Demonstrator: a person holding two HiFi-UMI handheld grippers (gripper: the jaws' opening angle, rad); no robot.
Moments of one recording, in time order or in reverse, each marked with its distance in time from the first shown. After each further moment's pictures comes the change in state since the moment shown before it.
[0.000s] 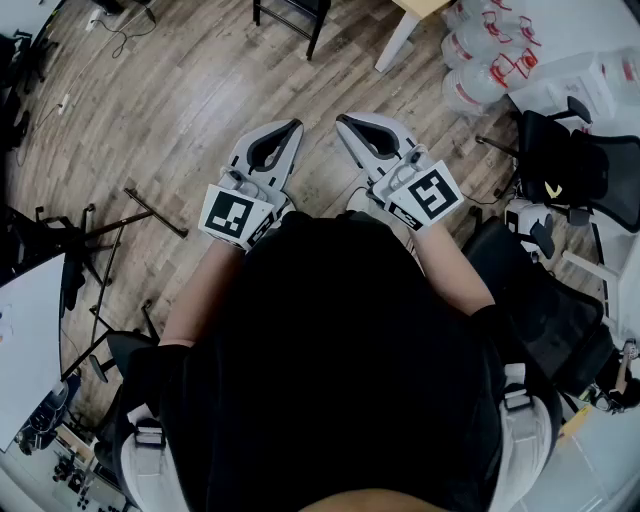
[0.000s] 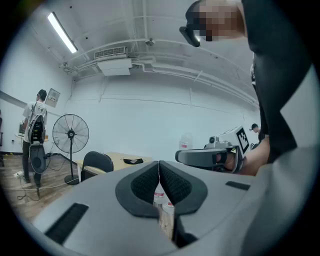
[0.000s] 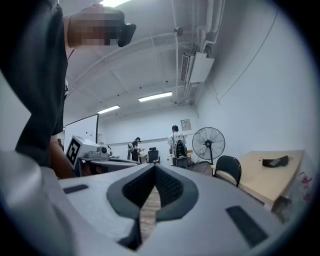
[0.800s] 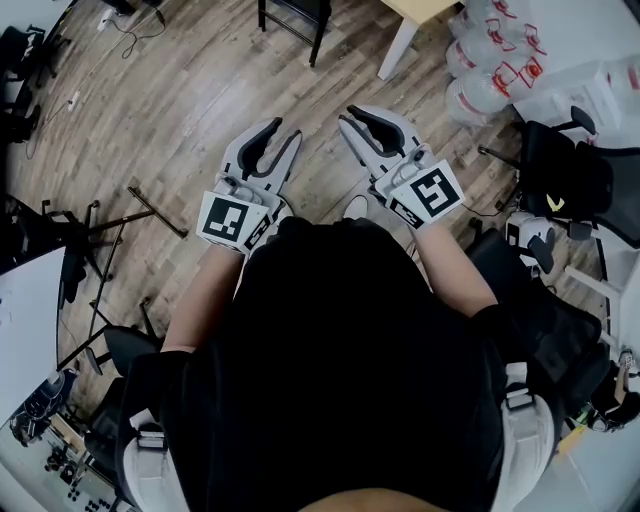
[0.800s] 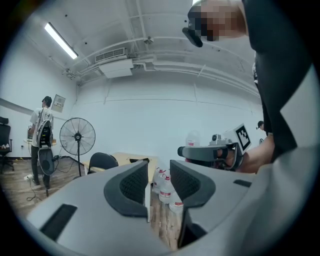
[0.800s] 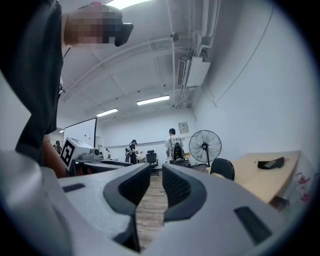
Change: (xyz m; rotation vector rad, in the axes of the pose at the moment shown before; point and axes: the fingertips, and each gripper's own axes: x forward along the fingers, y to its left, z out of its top) left arm 0.030 -0.025 0.001 0.027 0.003 0.087; right arm -0.044 -0.047 0.008 0.006 -0.028 -0.020
